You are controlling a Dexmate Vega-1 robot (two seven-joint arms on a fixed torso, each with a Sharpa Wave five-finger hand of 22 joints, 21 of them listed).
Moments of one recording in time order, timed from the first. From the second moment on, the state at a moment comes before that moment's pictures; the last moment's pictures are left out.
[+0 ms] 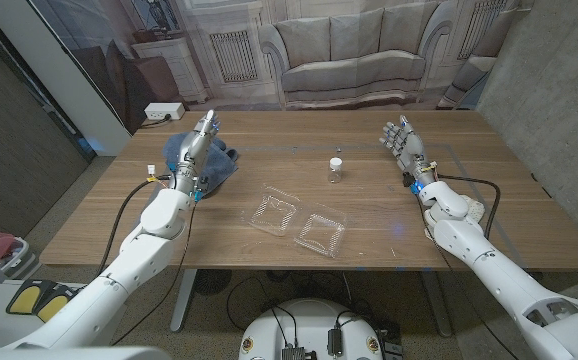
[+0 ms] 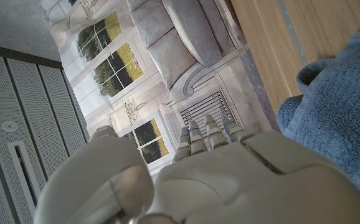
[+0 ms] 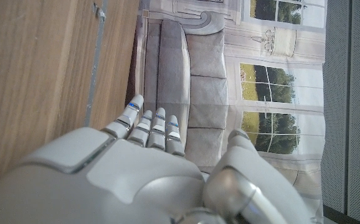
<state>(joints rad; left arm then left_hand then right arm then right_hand) 1.06 0.60 0.25 -1.57 -0.50 -0.42 0.17 0.58 0.07 -0.06 0.10 0.32 0.05 0.01 0.22 0.18 0.09 -0.07 0.23 0.19 0.01 -0.03 0.19 0.18 -0.09 -0.04 0.20 0.18 -0.84 -0.47 -0.32 -1.22 0.75 0.39 0.15 0.25 0.02 0.25 0.00 0.18 0.21 0.04 0.20 0.19 0.25 0.08 0.24 0.20 0.15 0.01 0.21 0.19 0.13 -0.04 0.53 0.17</state>
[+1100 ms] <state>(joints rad) 1.16 0.63 0.16 -1.65 -0.23 -0.38 0.42 0.60 0.07 -0.07 0.09 0.32 0.06 0.00 0.22 0.18 0.11 -0.08 0.22 0.19 0.01 -0.04 0.19 0.18 -0.08 -0.04 0.20 0.18 -0.92 -0.54 -0.28 -1.39 0.75 0.35 0.08 0.24 0.03 0.24 -0.01 0.18 0.21 0.04 0.20 0.19 0.26 0.08 0.24 0.19 0.16 0.01 0.21 0.19 0.14 -0.04 0.52 0.17</state>
